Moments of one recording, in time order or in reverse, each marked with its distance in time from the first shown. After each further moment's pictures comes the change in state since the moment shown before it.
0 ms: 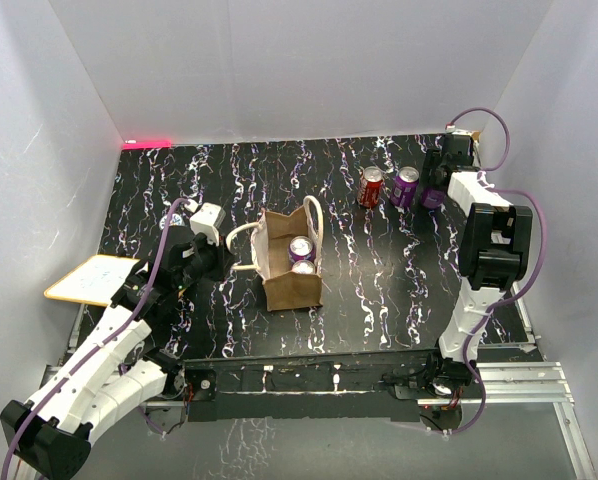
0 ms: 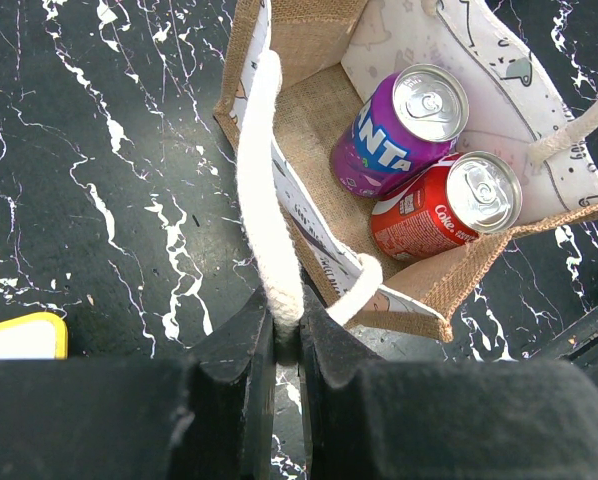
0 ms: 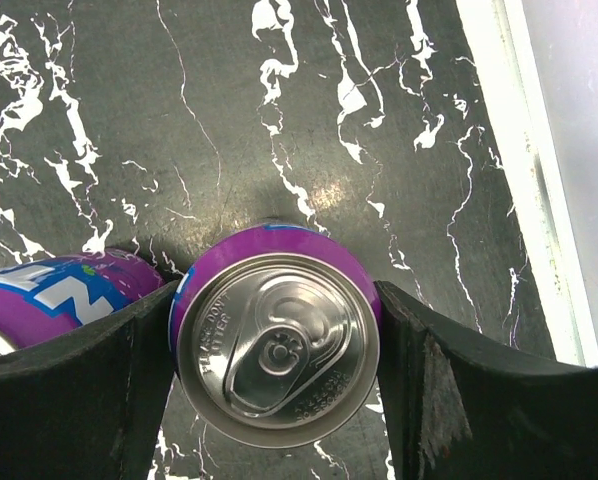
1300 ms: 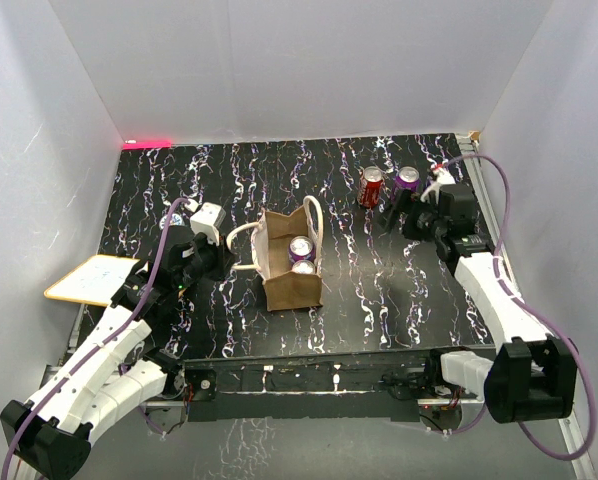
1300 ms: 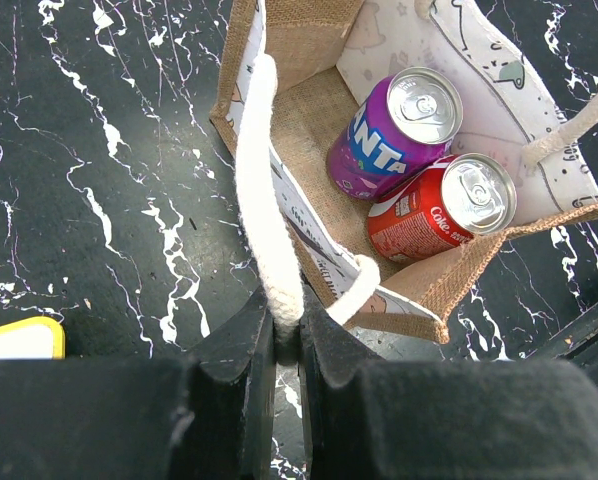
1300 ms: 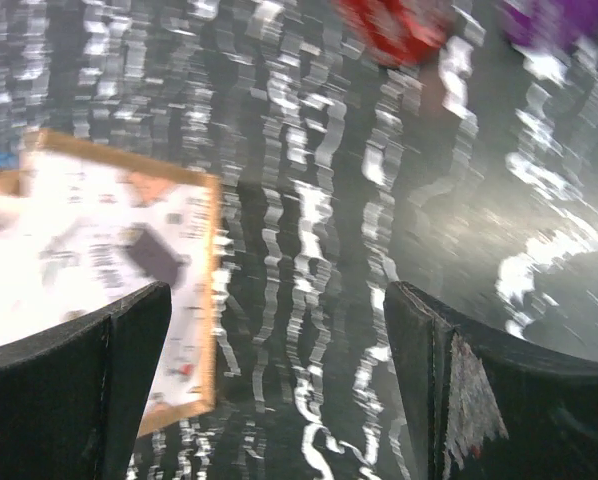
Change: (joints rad) left arm 0.000 0.000 0.000 0.007 0.008 0.000; right arm 0.122 -0.834 -0.705 0.006 -0.485 0.301
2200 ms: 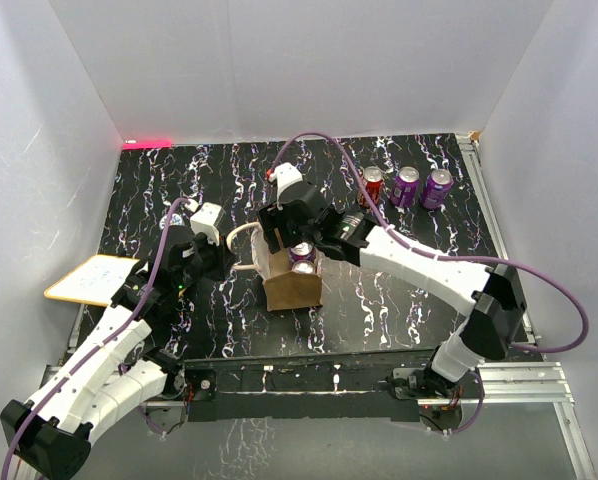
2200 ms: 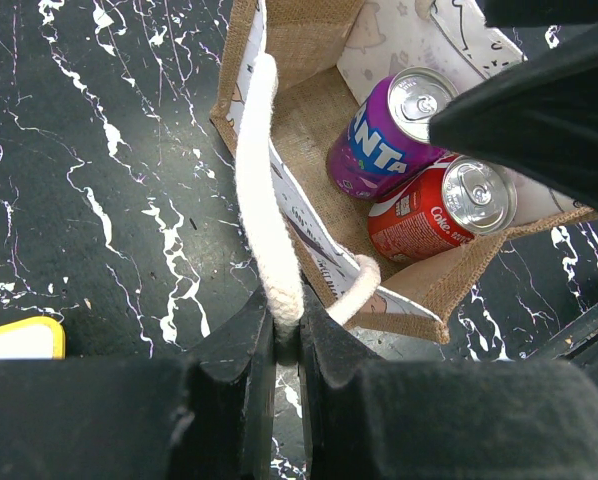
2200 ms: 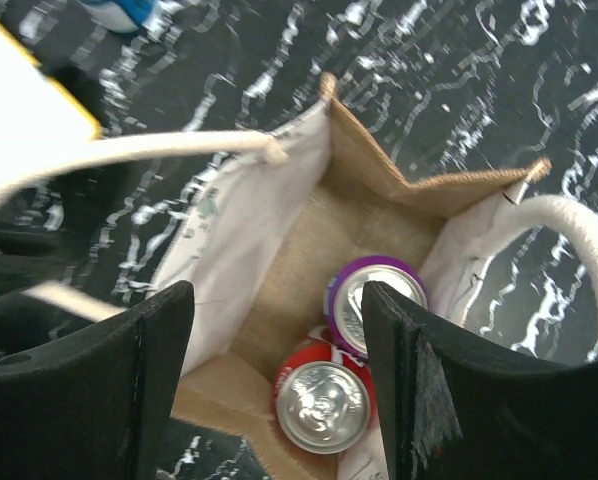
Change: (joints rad) left arm 0.000 0.001 0.000 0.000 0.000 0.000; right arm 0.932 0.404 0.654 -0.218 0.525 -0.103
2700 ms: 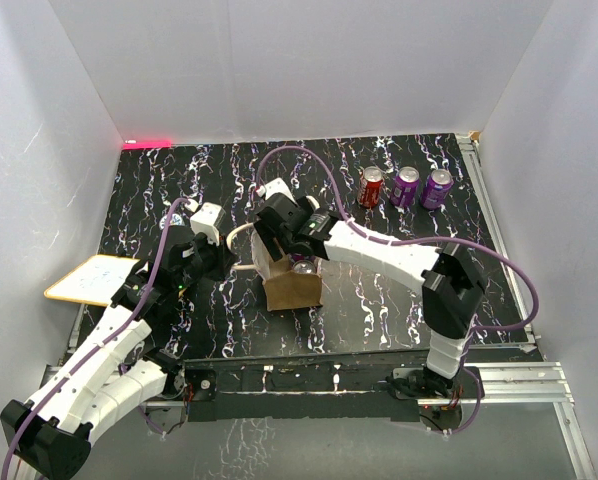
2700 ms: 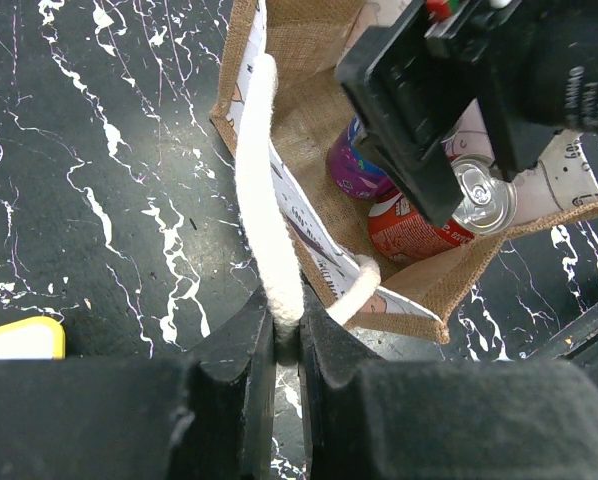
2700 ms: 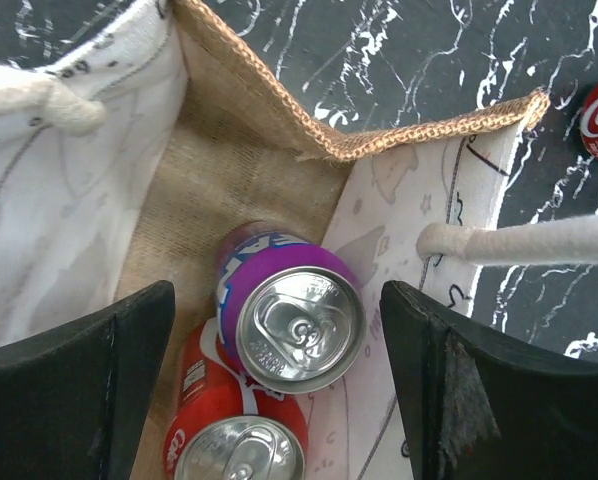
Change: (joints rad) left arm 0.000 0.000 0.000 0.000 0.000 0.000; right arm 0.011 0.255 0.098 -0.191 0.248 -0.029
